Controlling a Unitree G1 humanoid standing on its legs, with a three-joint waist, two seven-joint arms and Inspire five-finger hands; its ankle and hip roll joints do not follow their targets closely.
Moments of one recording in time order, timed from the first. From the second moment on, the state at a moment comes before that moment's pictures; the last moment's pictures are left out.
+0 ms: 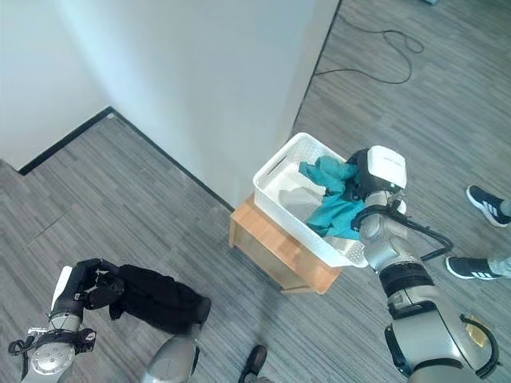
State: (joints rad) left arm 0.28 0.47 -0.02 0.16 -0.05 -0.10 0.24; right arm -0.70 -0.75 0.37 0.84 -0.38 0.10 -0.33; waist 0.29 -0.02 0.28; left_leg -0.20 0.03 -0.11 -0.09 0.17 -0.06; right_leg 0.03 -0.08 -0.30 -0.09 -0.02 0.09
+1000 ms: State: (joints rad) left arm 0.18 0.52 0.18 0.02 -0.04 -0.10 0.36; right arm -0.39 -0.71 0.02 0.56 -0.34 0.12 -0.42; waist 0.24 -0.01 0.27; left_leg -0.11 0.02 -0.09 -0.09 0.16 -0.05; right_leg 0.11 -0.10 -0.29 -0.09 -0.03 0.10
